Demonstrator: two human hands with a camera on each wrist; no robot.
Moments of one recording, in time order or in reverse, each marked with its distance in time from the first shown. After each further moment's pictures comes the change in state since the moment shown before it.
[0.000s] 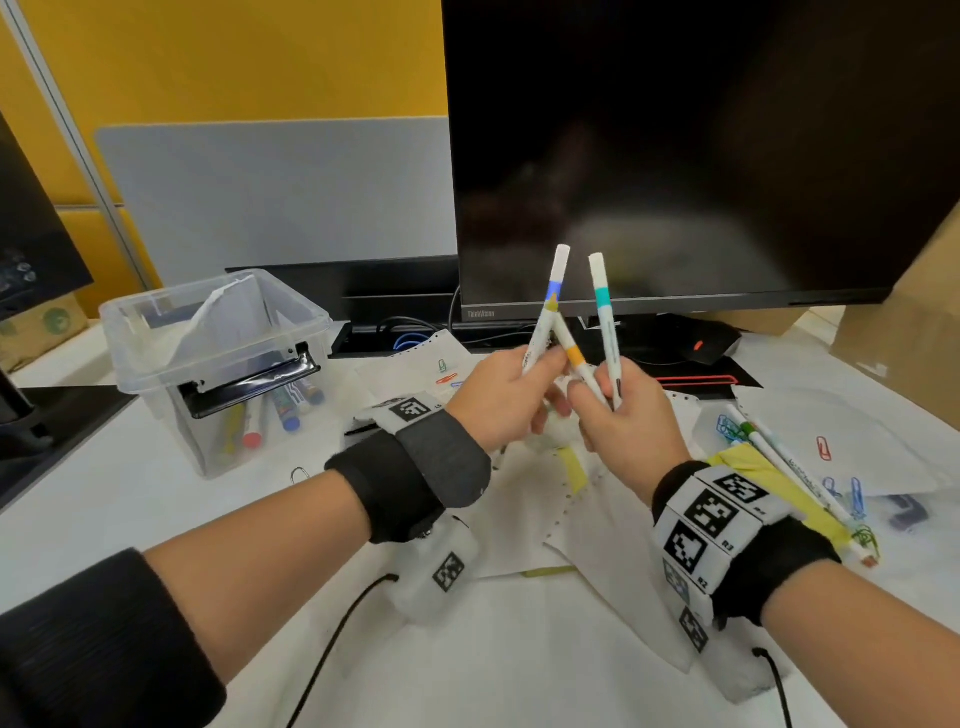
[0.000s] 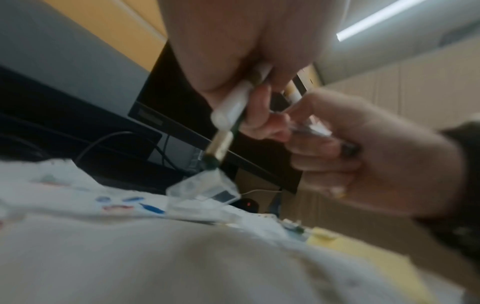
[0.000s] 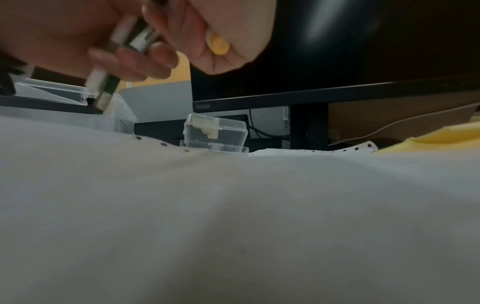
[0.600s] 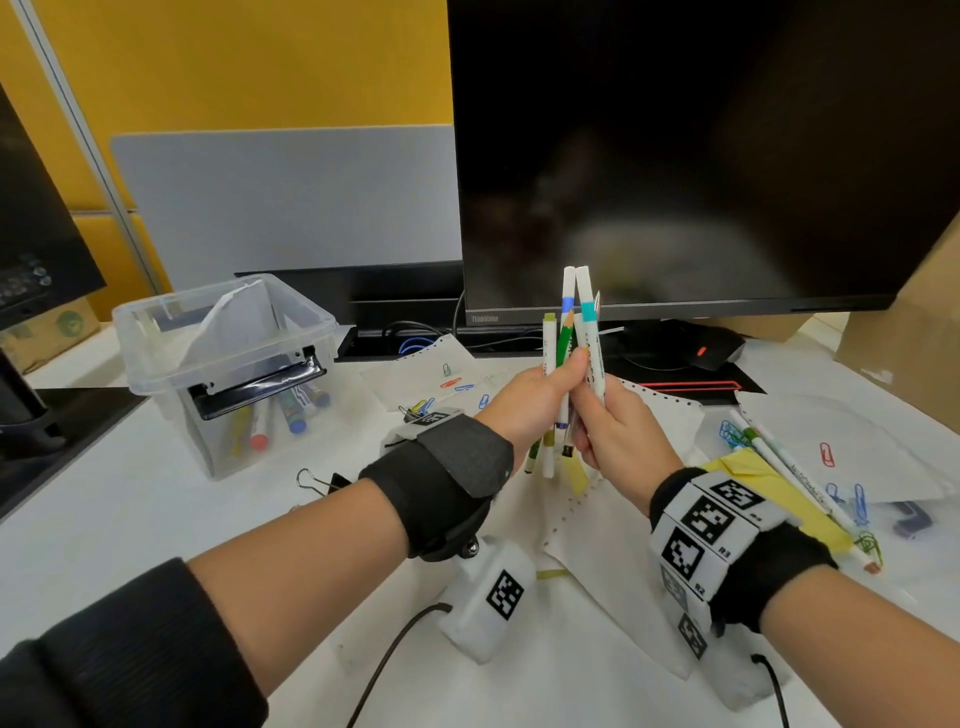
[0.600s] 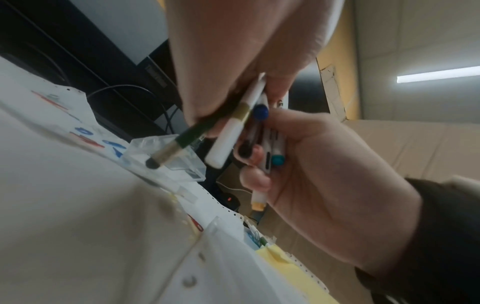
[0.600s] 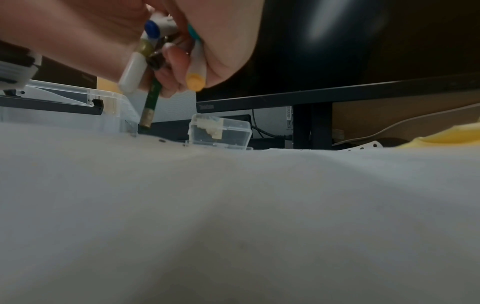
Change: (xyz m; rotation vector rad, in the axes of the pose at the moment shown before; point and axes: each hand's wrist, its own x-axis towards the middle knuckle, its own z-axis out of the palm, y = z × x) left_hand -0.006 0.017 0.019 -0.340 -0.078 -0.240; right_hand -0.001 0.000 0.004 0.076 -0.190 0.062
